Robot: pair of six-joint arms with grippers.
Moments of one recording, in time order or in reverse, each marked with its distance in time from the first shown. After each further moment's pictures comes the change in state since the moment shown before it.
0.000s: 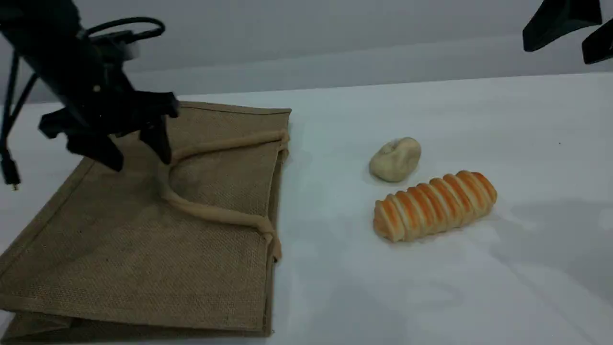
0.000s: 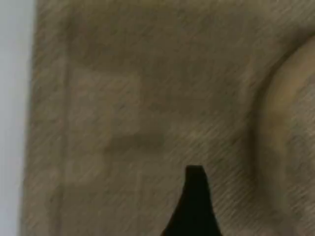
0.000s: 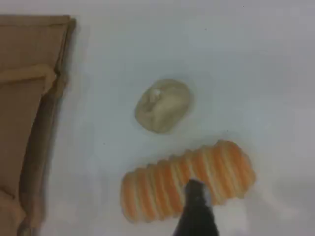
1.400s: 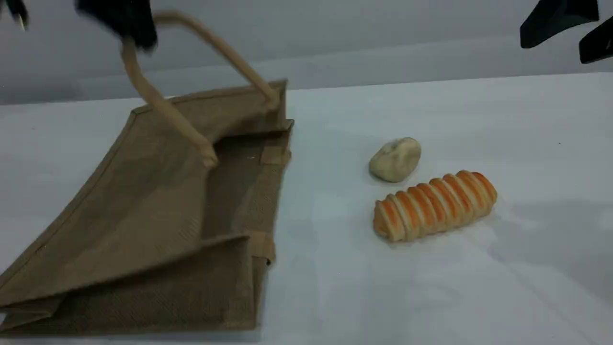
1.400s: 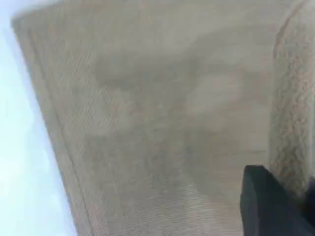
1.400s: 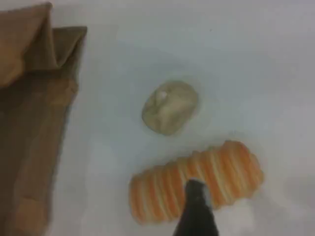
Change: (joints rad) left arm -0.046 -0.152 -0.406 -0.078 0.504 0.411; right arm 0.001 -0.001 0.000 0.038 0.002 -0.015
